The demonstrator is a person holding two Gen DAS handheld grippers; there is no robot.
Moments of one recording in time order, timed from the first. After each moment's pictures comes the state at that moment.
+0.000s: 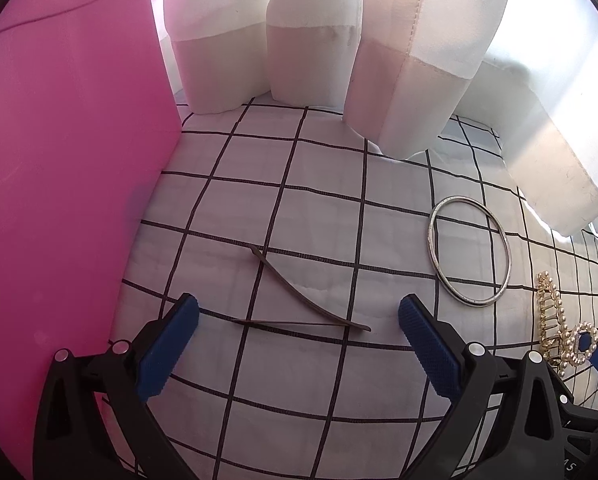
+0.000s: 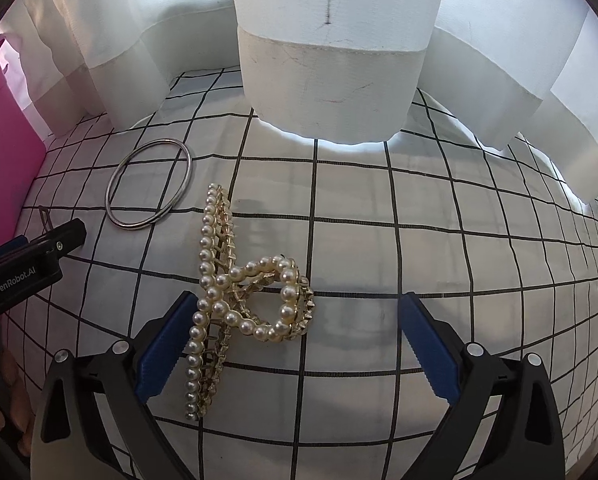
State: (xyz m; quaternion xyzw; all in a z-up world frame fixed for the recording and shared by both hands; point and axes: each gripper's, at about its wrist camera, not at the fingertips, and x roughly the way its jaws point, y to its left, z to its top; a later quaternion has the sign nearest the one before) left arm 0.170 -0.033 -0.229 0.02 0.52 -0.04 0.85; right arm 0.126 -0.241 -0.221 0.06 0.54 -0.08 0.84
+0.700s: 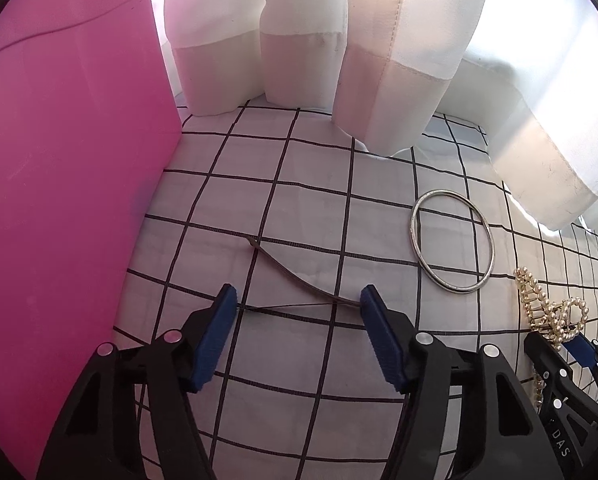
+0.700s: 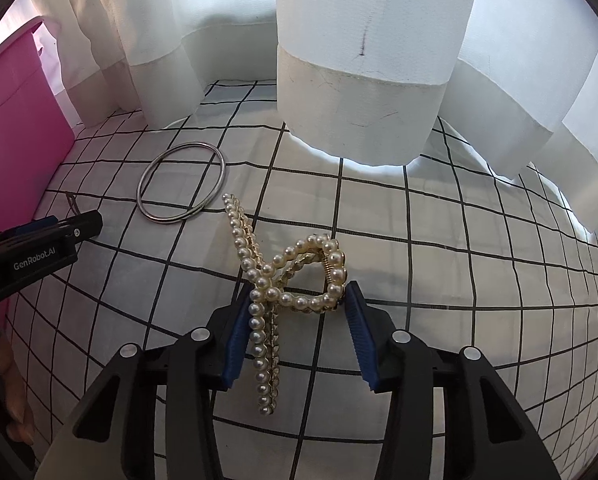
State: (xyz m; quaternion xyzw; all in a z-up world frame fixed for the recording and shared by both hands) left arm 0.160 -0.030 -0.214 0.02 0.53 -0.05 0.85; right arm 0.104 -0.217 -0.209 0.03 0.52 -0.05 0.85
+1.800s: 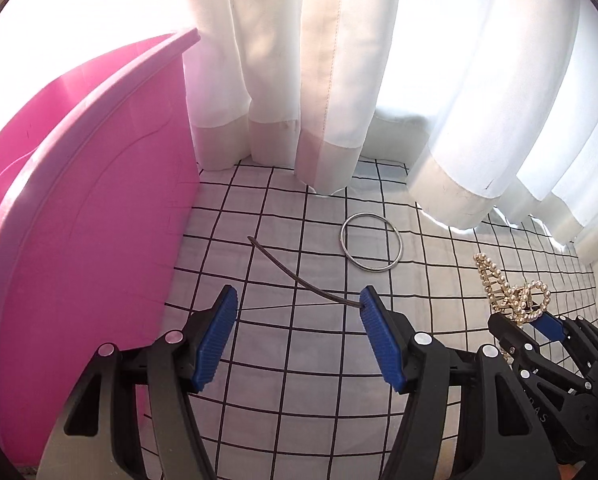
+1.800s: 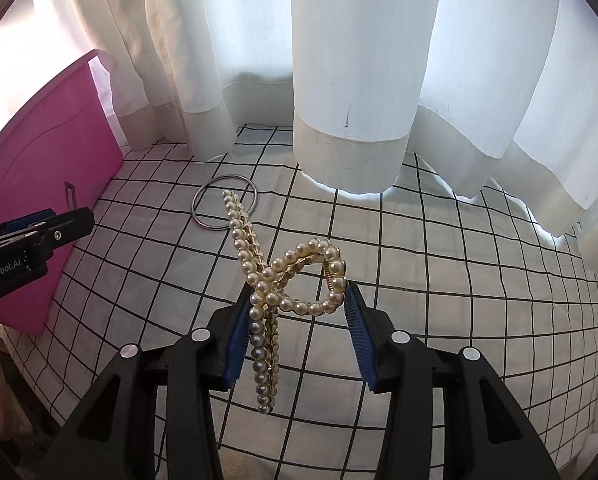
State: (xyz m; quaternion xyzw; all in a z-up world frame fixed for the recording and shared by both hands) left arm 0.085 -0.023 -0.116 0.01 0.46 -0.10 0.88; right arm 0.046 -0.216 -0.142 0.03 0.46 -0.03 0.89
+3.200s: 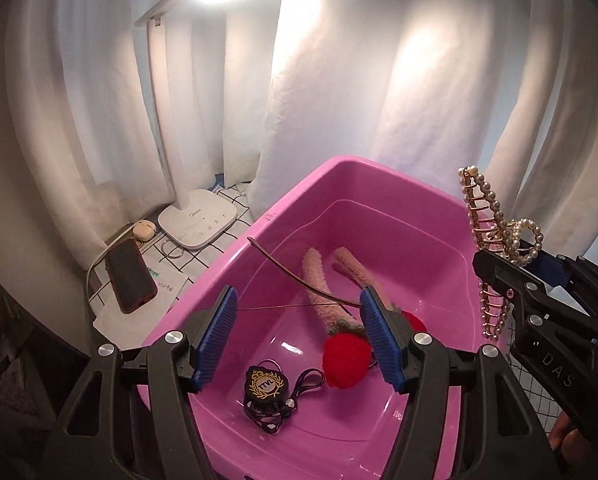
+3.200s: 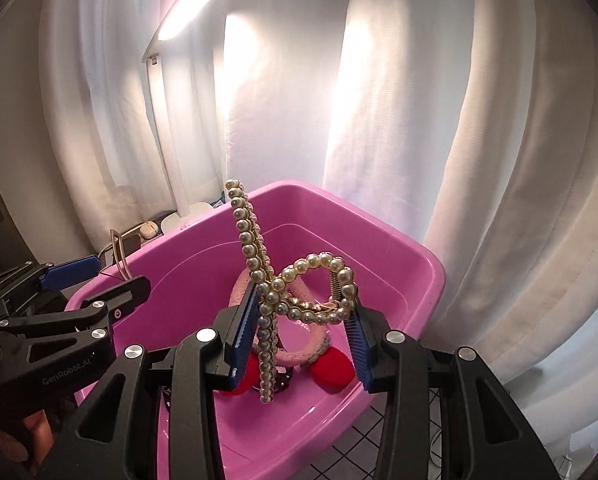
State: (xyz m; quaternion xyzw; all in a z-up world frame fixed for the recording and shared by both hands) left arm 0.075 0.230 -0.007 -0.10 0.37 0.12 0.92; right arm 0.154 0.079 0.014 -0.11 0.34 0.25 0.90
